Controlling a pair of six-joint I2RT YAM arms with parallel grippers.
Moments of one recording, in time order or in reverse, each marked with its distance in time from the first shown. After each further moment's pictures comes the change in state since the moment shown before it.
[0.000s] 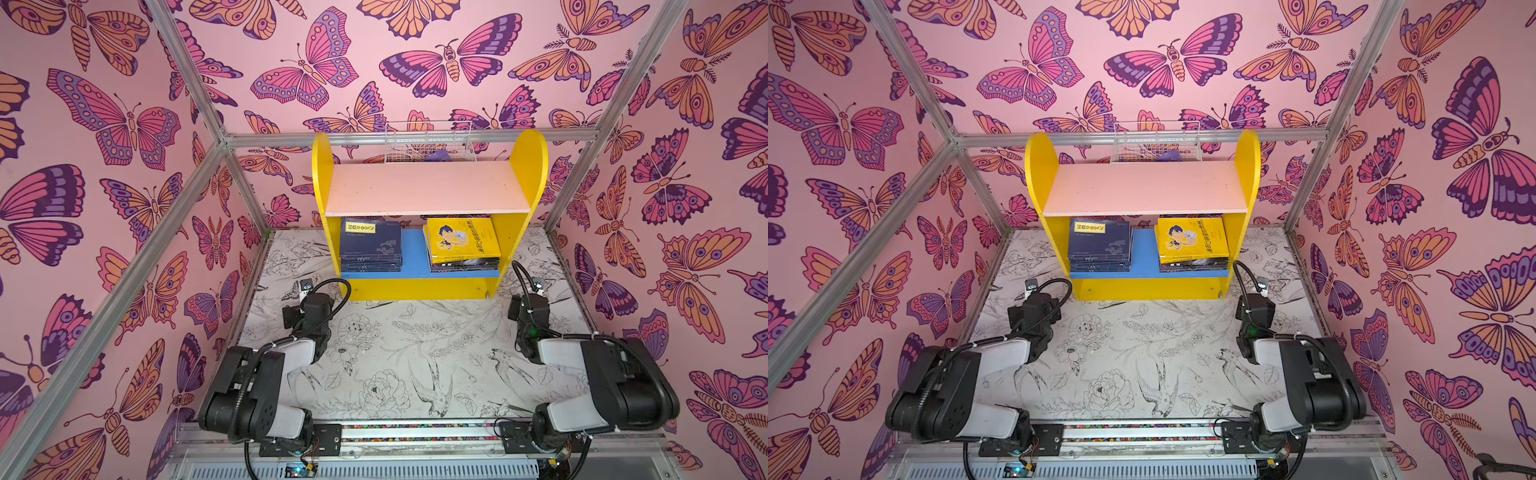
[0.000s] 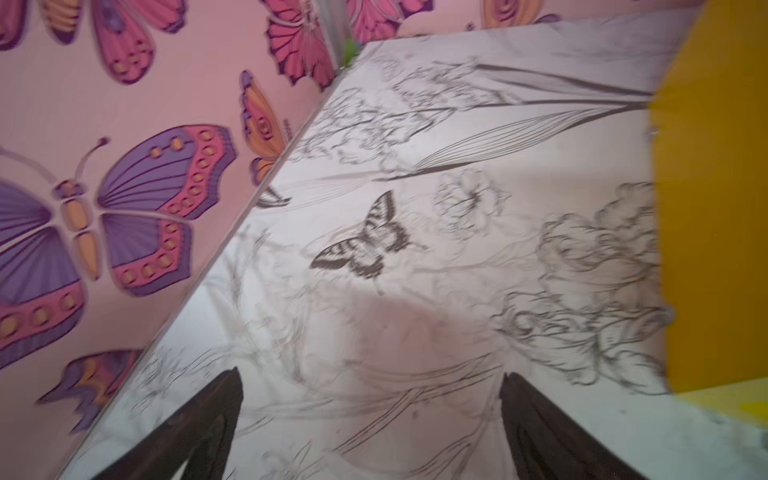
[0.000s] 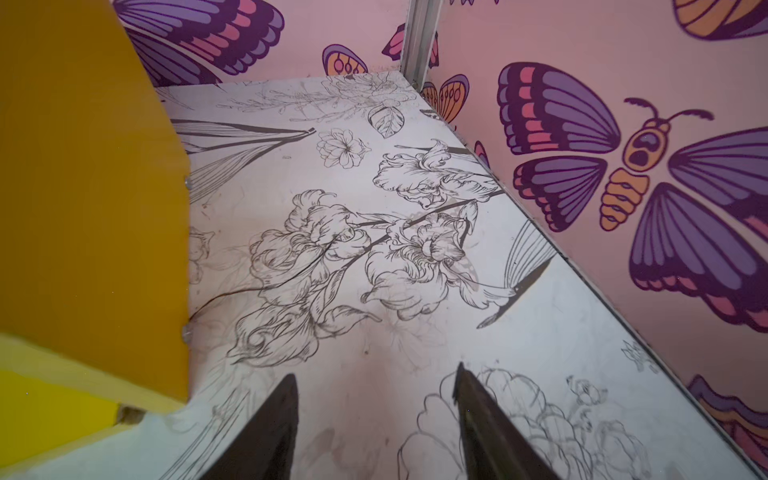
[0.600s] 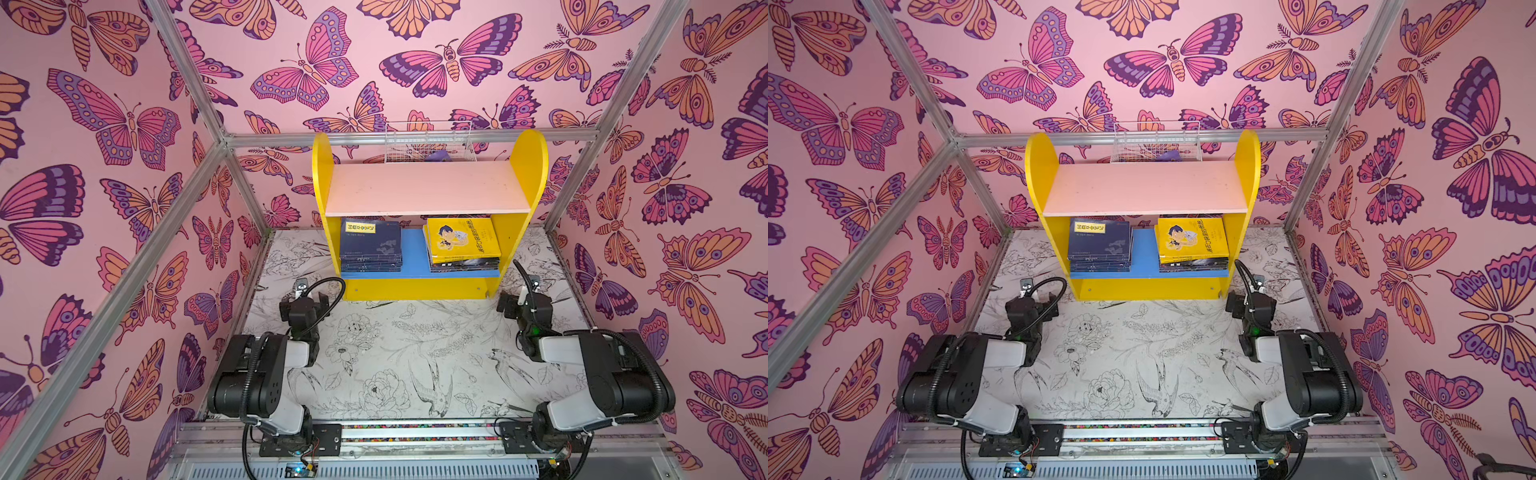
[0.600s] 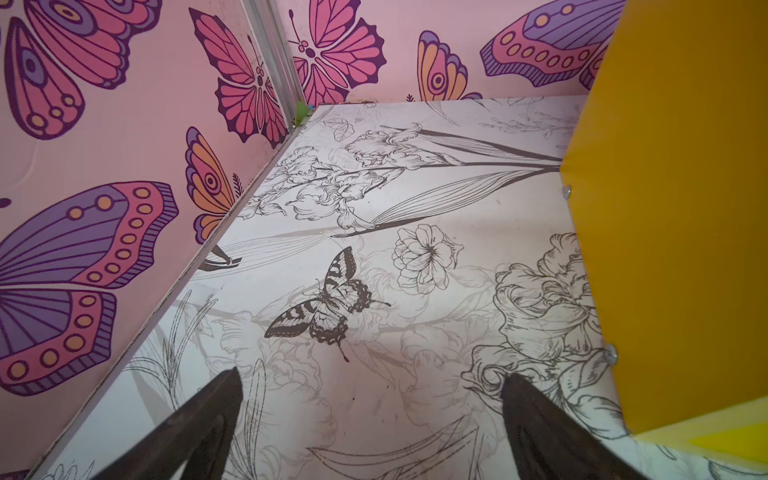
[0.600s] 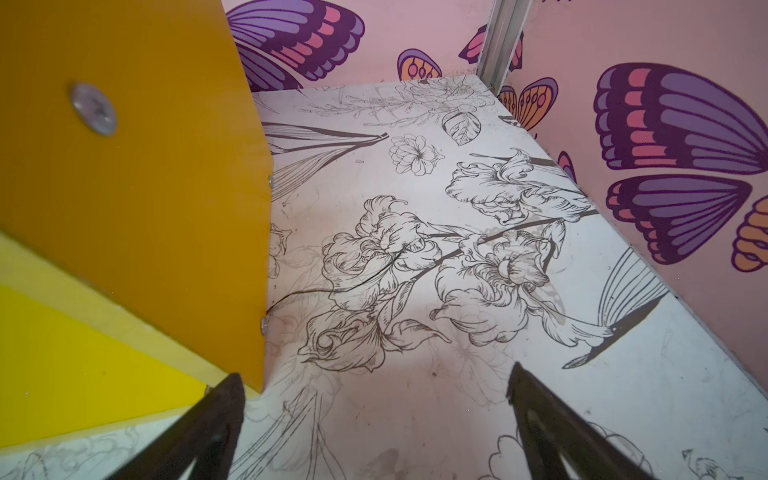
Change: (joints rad) left arm 0.119 0.072 -0.080 0.318 0.224 0.083; right arm -0.013 0.002 0.007 0.042 -0.189 -0.024
